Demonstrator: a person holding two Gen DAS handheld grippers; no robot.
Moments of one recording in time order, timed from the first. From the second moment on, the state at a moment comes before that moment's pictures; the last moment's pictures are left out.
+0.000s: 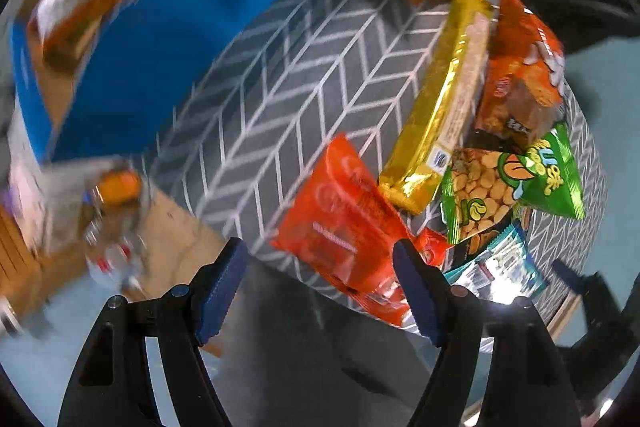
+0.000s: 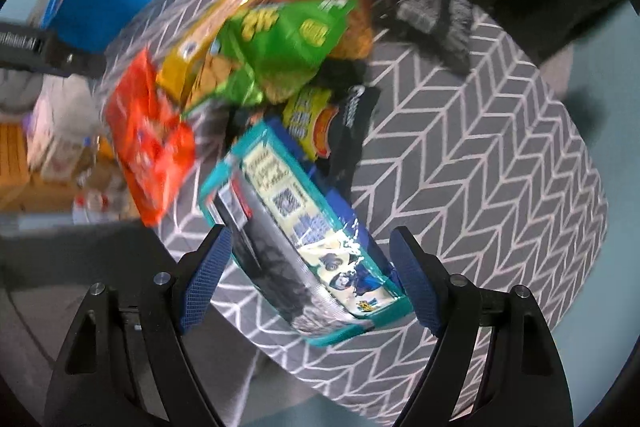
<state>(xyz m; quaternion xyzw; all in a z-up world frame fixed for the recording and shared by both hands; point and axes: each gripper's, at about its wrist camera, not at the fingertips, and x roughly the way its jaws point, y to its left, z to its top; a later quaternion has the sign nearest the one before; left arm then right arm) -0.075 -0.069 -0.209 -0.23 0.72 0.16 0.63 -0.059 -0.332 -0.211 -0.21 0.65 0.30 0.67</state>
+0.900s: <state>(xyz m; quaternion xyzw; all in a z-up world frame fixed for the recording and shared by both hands) -0.116 -0.074 -0.258 -0.39 0.67 0.25 0.58 -0.135 -0.285 -0.281 -0.35 0.60 0.34 0.63</state>
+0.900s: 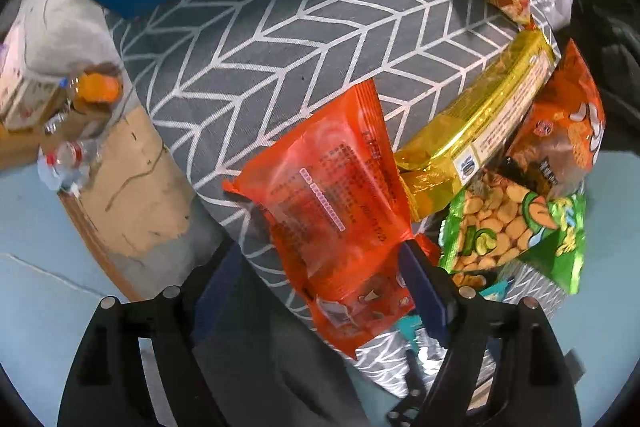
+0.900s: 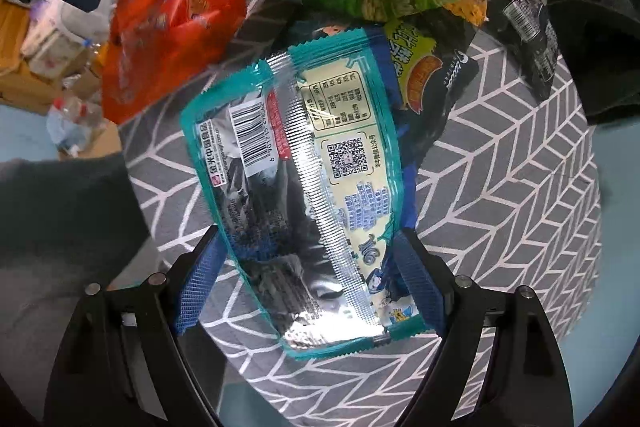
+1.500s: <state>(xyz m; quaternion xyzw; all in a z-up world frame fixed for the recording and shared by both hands) -0.107 -0.079 -0.266 -0.42 0.66 0.24 0.57 -0.154 -0.324 -0.272 -0.19 0.62 0.28 0.71</state>
